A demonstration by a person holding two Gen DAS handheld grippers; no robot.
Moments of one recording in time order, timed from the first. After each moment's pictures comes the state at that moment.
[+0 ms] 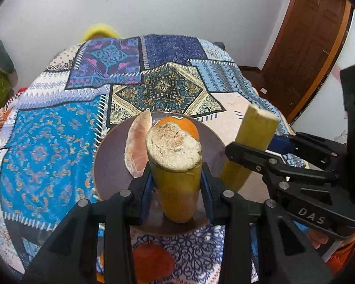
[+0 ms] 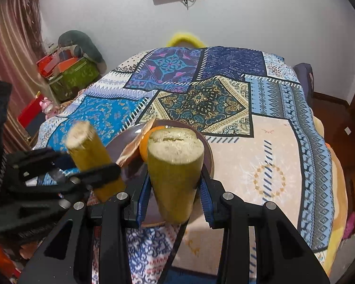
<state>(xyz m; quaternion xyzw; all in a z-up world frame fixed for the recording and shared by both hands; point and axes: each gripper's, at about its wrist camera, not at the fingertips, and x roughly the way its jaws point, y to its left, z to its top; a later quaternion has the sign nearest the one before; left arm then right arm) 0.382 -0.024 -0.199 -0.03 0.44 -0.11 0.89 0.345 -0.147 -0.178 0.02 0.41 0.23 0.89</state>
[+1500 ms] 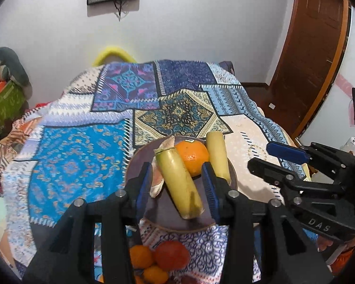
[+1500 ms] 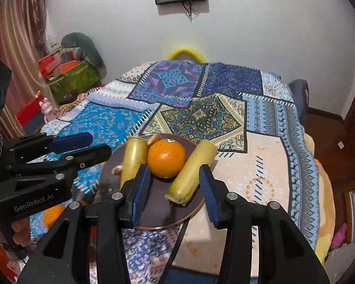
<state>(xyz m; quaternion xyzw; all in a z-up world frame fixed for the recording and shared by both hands) 0.346 -0.003 -0.143 -0.01 0.38 -0.07 0.92 0.325 -0.146 -0.146 -0.01 0.37 0.22 0.90</state>
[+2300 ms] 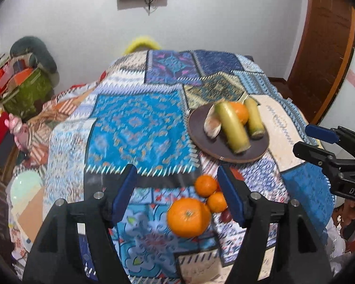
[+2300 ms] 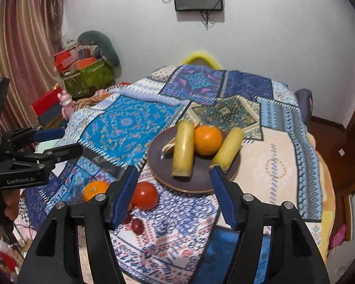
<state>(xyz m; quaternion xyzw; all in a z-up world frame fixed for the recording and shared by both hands) 0.242 0.090 -0.151 -0.01 0.41 -0.02 0.91 0.246 -0.103 -0.137 -0.02 0.36 0.24 0.90</state>
